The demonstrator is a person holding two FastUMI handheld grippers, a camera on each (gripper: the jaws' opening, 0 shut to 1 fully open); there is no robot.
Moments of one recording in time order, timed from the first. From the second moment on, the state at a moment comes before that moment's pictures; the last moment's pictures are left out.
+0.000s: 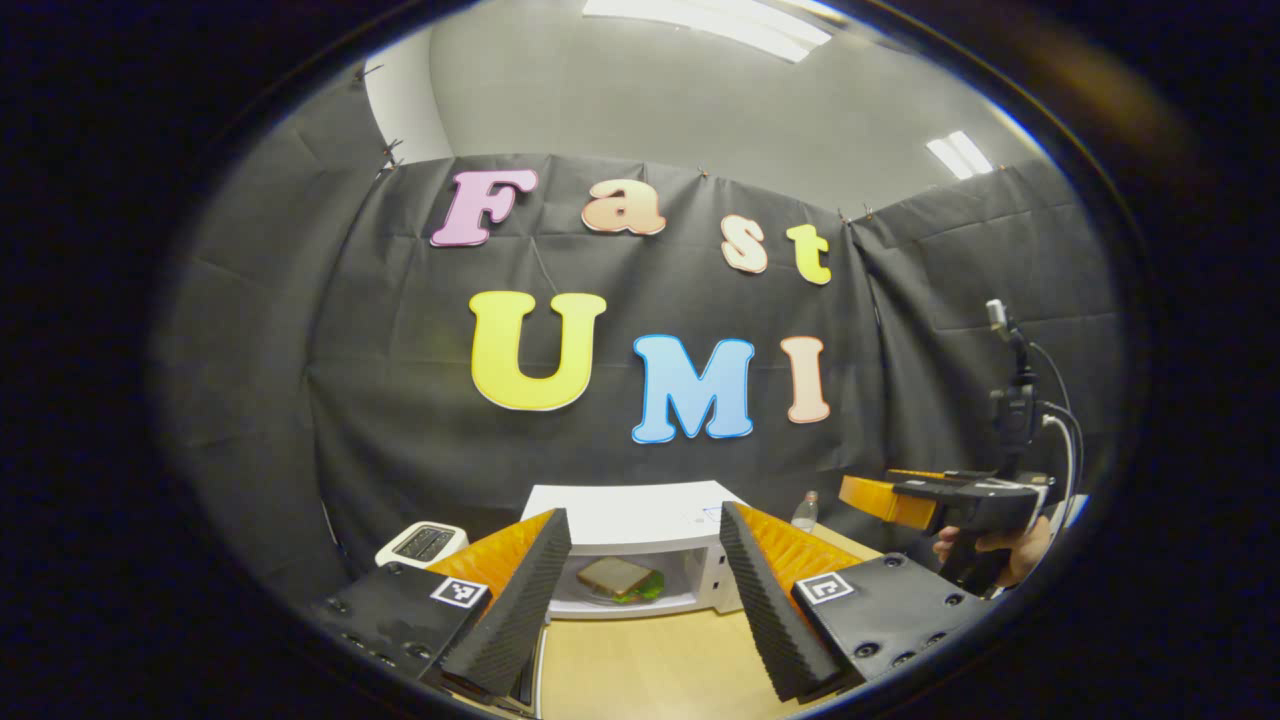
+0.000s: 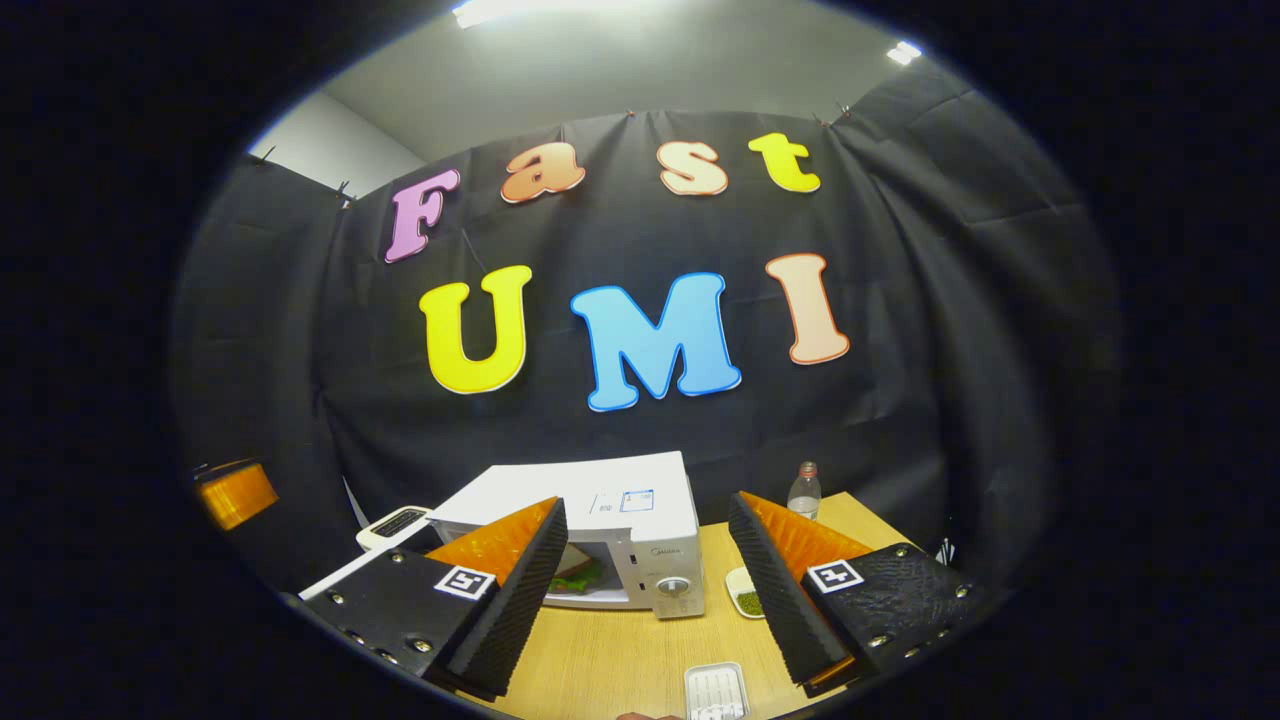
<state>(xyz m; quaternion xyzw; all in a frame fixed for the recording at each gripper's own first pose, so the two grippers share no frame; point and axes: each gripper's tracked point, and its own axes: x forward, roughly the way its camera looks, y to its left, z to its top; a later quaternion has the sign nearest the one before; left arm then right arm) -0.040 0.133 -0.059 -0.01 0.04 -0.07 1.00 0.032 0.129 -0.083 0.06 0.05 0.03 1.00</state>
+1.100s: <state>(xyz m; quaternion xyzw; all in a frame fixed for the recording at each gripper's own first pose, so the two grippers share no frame) -0.090 0.255 -0.132 0.03 0.14 0.00 0.99 -0.009 0.116 -0.053 0.05 0.03 0.02 1.00</state>
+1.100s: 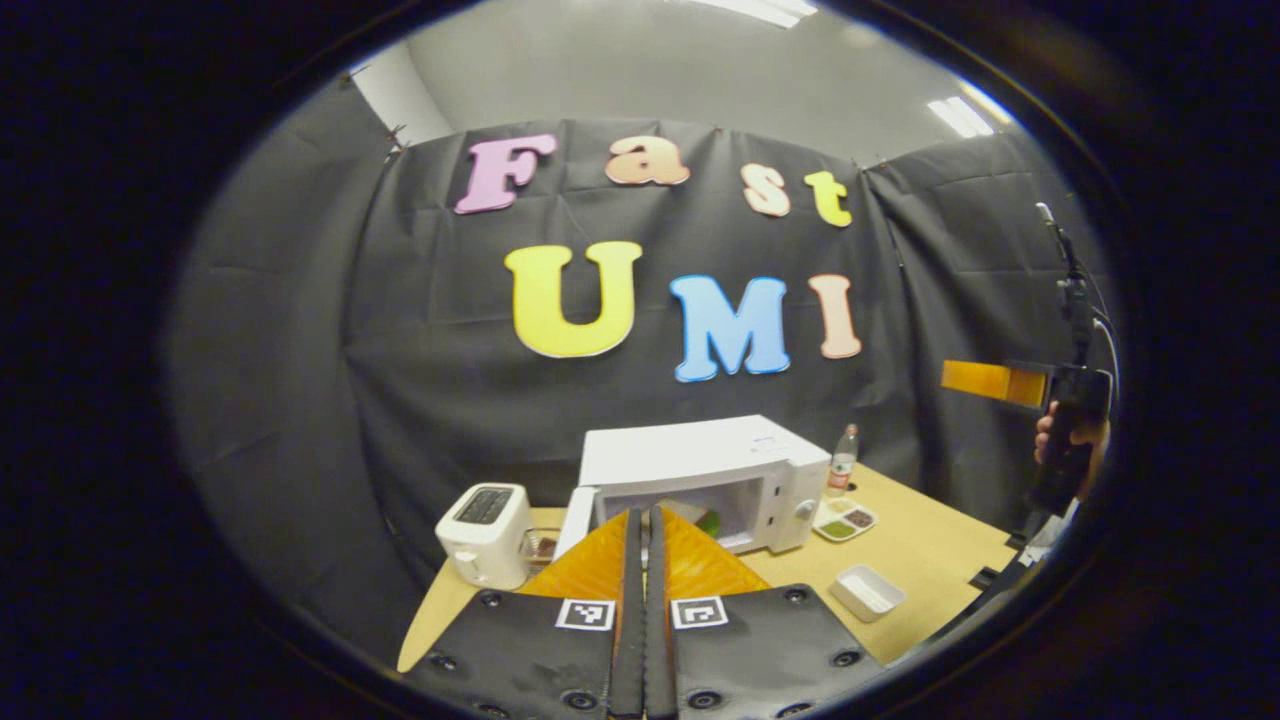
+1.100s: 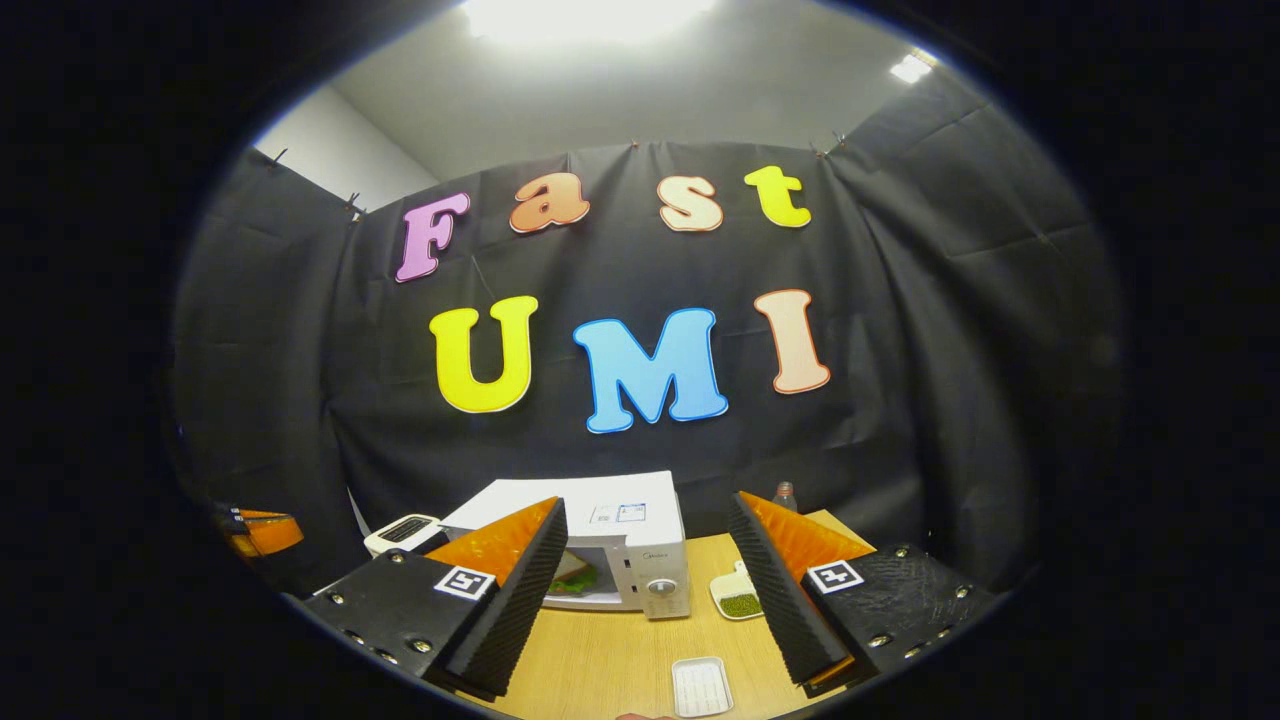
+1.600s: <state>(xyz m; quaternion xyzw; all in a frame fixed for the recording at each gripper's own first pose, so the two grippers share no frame) -0.158 0.363 -0.245 0.00 0.25 0.08 0.96 -0.009 0.118 -0.065 0.05 0.04 0.00 1.00</state>
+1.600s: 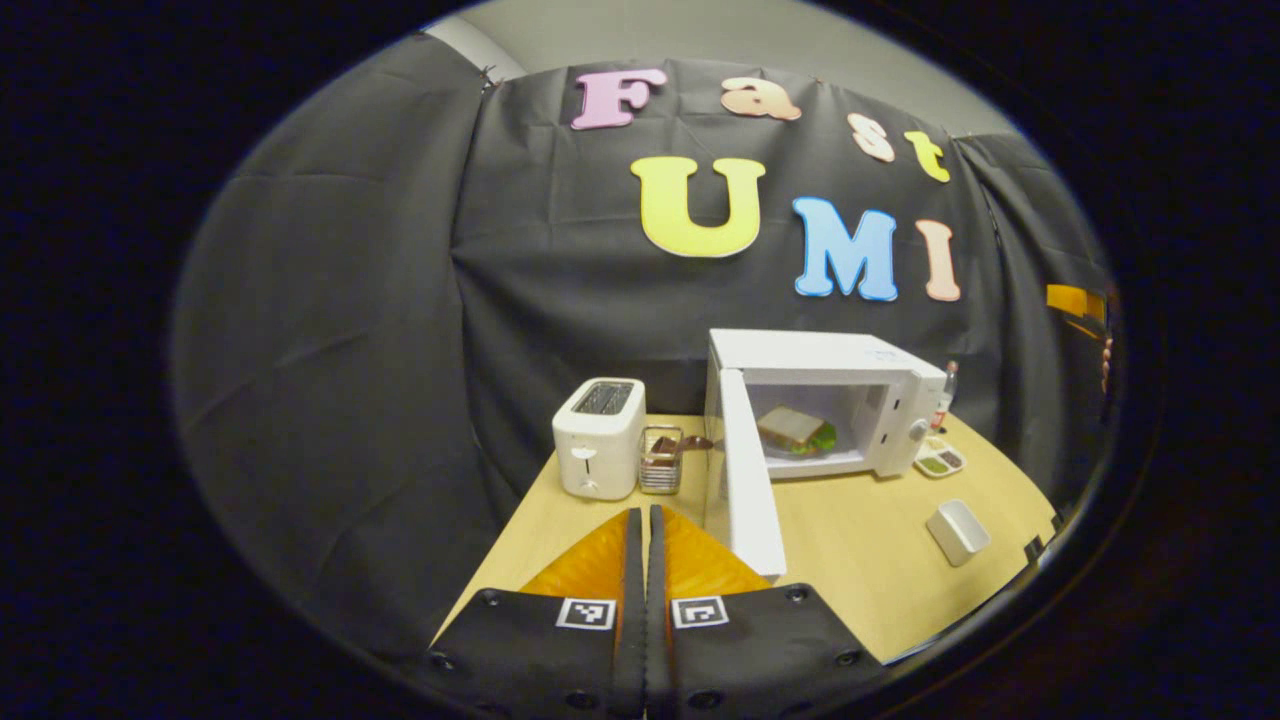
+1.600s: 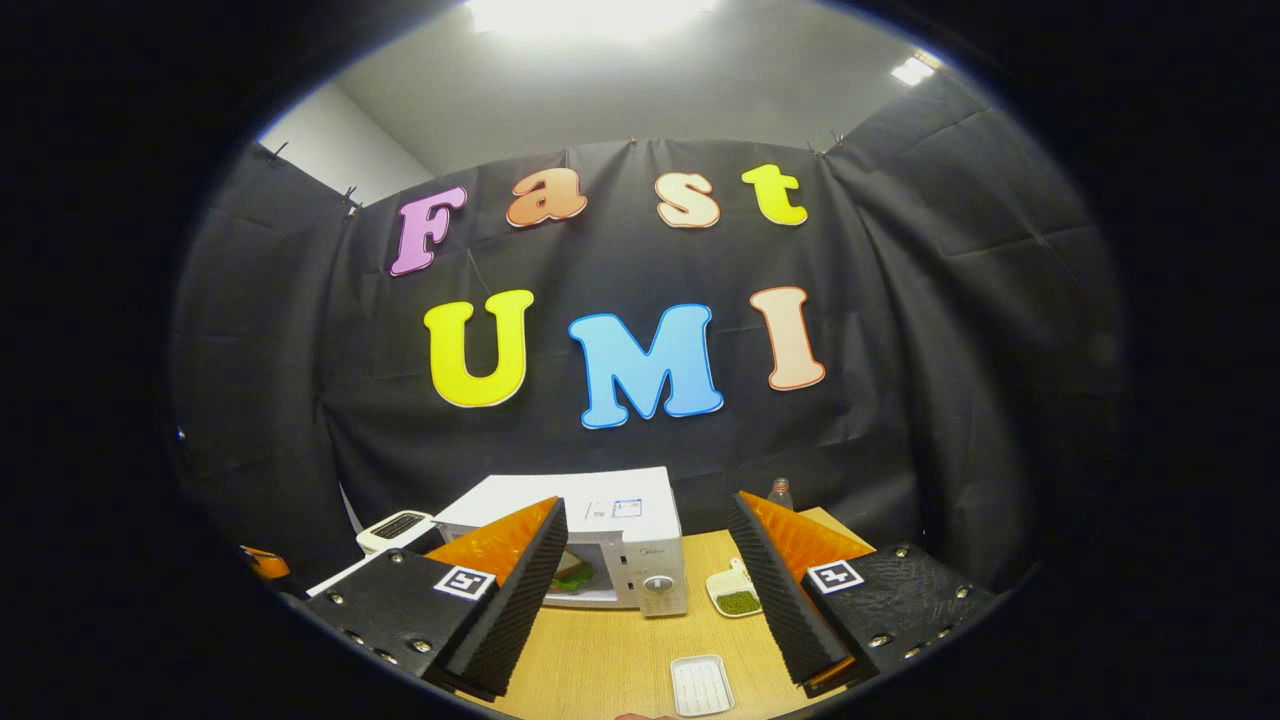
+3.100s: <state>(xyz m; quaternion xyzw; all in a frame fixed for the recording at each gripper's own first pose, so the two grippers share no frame) -0.046 0.091 -0.287 -0.03 0.30 -0.06 0.95 0.075 0.053 -0.068 0.03 0.05 0.07 1.00</state>
